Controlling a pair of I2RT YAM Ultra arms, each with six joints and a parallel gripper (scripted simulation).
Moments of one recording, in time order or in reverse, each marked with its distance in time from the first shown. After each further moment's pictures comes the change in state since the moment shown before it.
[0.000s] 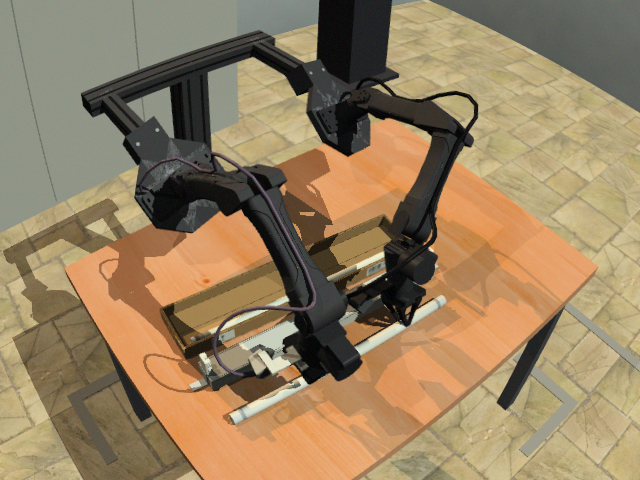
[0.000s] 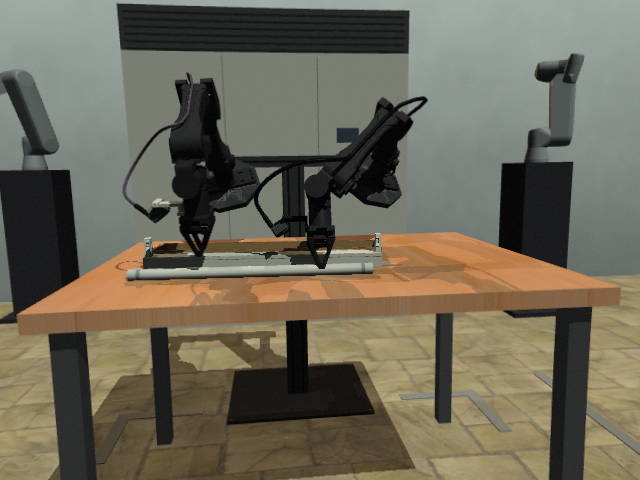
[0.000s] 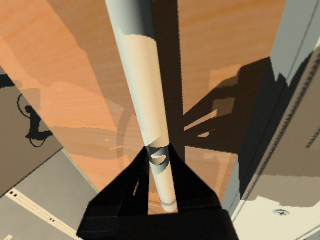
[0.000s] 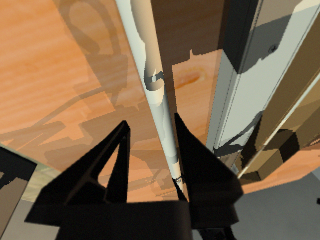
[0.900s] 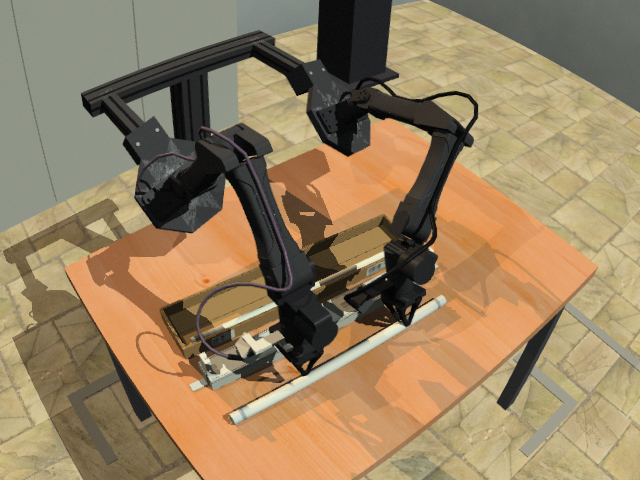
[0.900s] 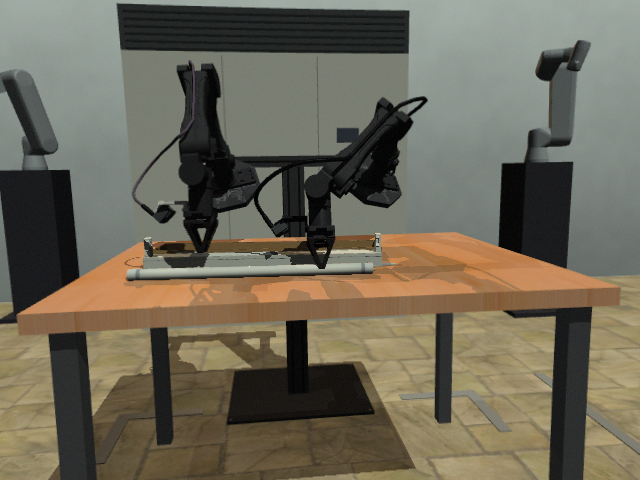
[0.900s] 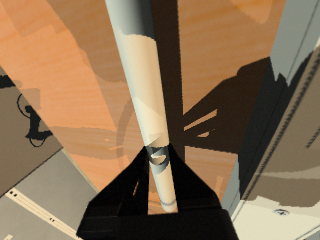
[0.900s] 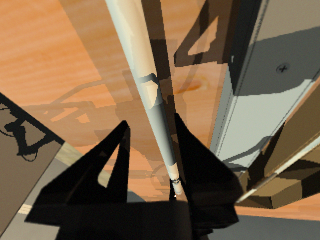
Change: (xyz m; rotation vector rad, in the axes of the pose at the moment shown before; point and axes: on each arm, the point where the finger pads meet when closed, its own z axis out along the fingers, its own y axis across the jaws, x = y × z) left arm 0.000 0.000 0.000 0.000 0.000 0.000; right arm 0.000 -0.022 0.006 -0.283 -0.003 0.005
